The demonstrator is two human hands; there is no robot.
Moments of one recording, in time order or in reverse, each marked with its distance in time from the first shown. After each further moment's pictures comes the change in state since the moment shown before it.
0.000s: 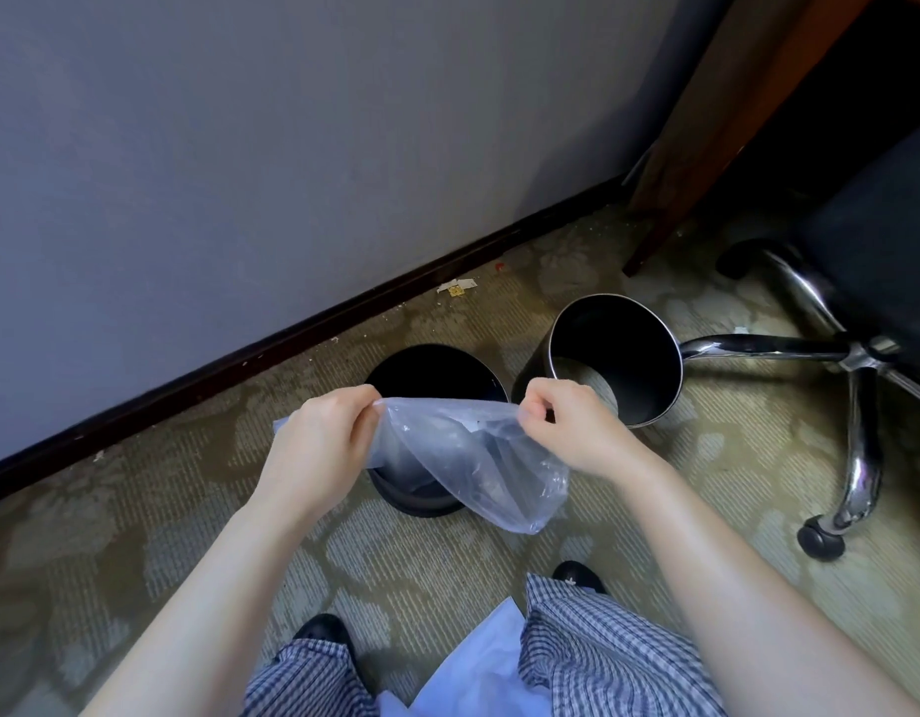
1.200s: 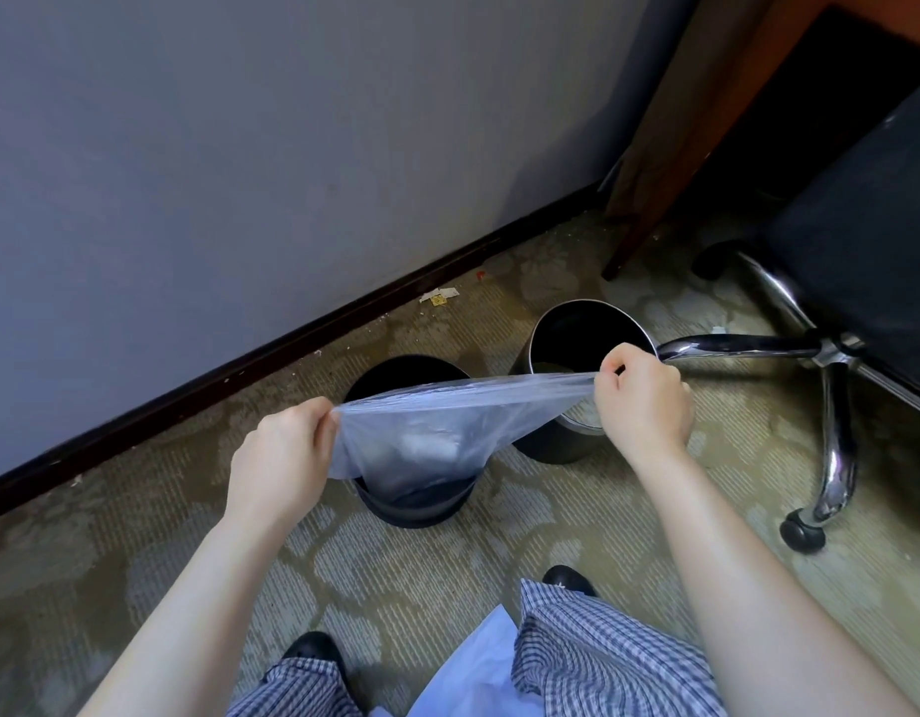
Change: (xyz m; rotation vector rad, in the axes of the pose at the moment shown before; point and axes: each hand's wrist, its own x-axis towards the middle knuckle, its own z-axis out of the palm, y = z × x) left_hand 0.003 0.001 -0.001 0.128 0.012 -0.269; right_hand -0.010 0.015 -0.041 -0.187 0.584 0.423
